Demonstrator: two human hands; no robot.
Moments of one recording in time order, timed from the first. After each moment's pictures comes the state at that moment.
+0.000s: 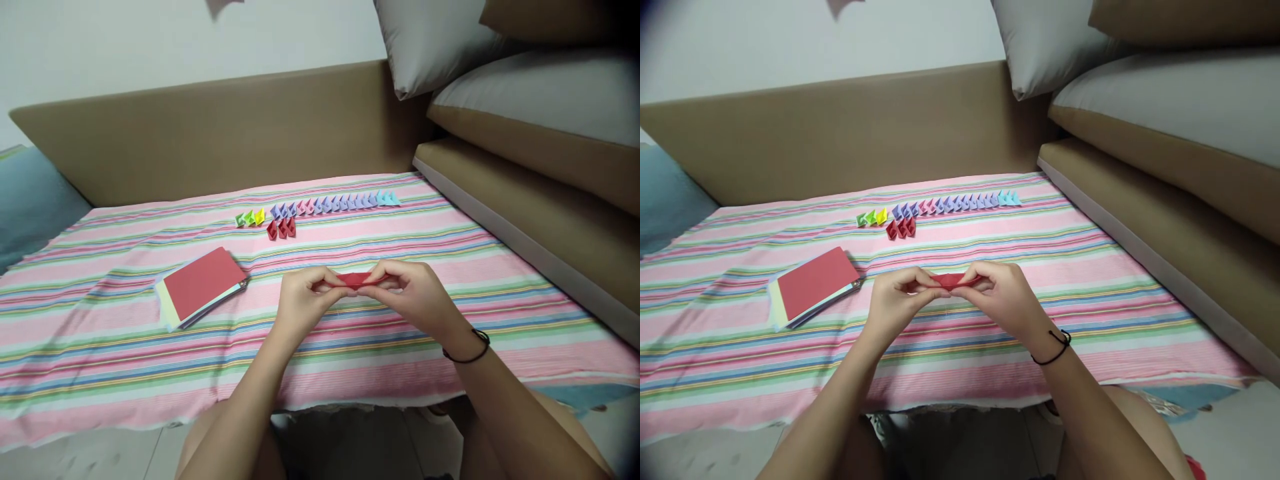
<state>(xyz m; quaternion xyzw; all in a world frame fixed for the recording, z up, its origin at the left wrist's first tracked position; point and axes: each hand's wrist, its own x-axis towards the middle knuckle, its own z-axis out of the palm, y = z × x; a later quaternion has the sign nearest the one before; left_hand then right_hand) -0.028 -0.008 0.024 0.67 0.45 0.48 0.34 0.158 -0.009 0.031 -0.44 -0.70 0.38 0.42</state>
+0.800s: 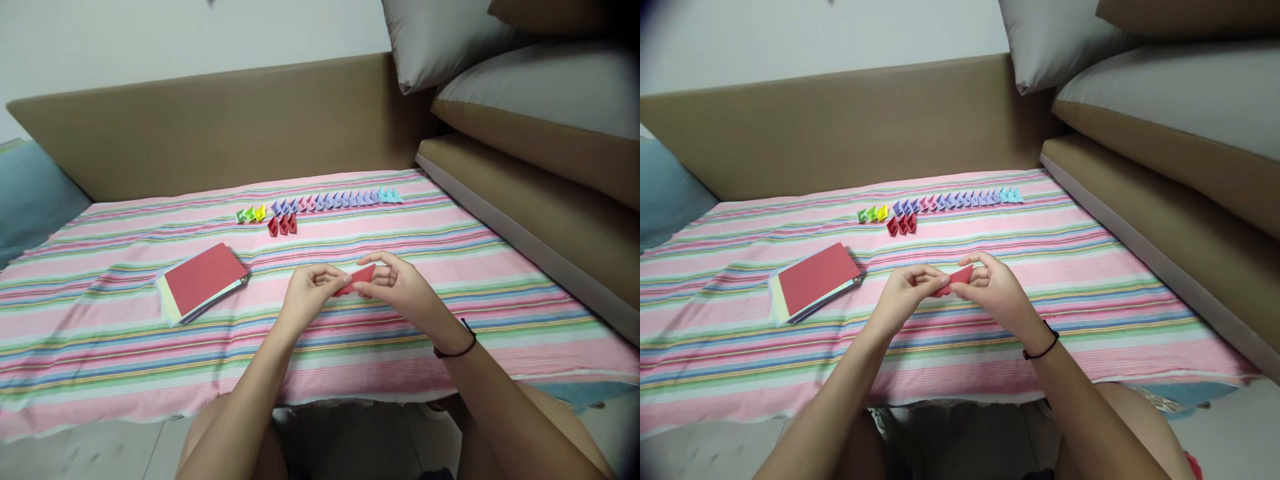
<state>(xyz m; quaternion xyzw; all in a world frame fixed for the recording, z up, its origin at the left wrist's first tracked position) -0.025 -0.003 0.023 0.54 0.46 0.44 0.55 0.148 -0.004 0.021 -0.44 -0.54 0.57 0.43</state>
